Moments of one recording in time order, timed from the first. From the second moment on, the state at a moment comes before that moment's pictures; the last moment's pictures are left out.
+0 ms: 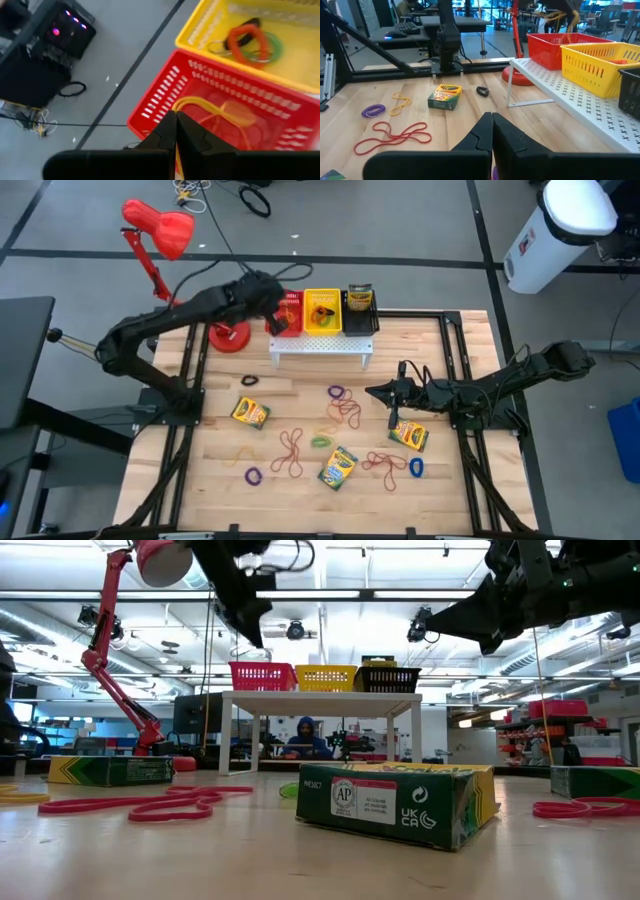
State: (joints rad) left arm 0.47 1.41 1.34 -0.68 -0.48 0.19; right arm 0.22 1.07 0.30 0.63 0.43 0.05
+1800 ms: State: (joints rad) left arm 0.05 1.39 0.85 0.50 0.33 -0.13; right arm 0.22 1.07 0.30 0.57 0.33 0.18
